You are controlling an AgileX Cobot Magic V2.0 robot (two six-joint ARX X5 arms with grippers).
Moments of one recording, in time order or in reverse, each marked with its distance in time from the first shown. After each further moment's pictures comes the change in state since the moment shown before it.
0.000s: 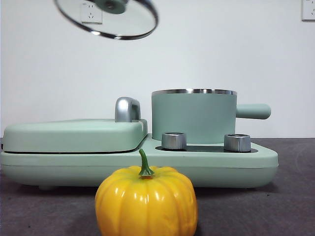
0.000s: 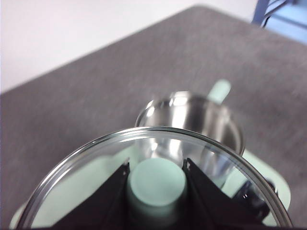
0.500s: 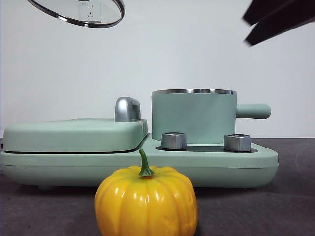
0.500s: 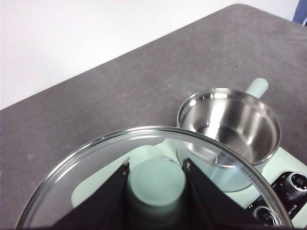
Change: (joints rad) left arm 0.087 -0.103 0.000 -0.076 -0.045 0.043; right arm 0.334 0.253 0.004 -0.070 -0.032 0.044
